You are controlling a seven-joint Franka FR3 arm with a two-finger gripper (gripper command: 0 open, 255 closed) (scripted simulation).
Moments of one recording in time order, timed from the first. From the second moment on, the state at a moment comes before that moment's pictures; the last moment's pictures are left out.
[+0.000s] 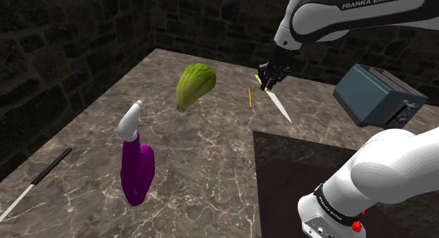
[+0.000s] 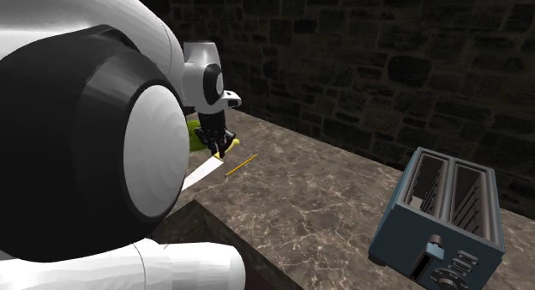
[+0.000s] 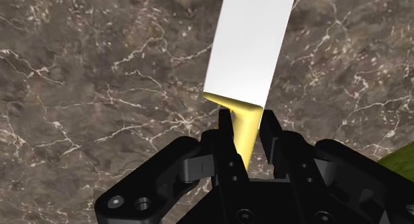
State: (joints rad) arm -0.02 -0.51 -0.05 -2.51 -0.03 2.07 0.34
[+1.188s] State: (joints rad) arm -0.02 -0.39 -0.06 -2.67 -0.03 2.35 0.34
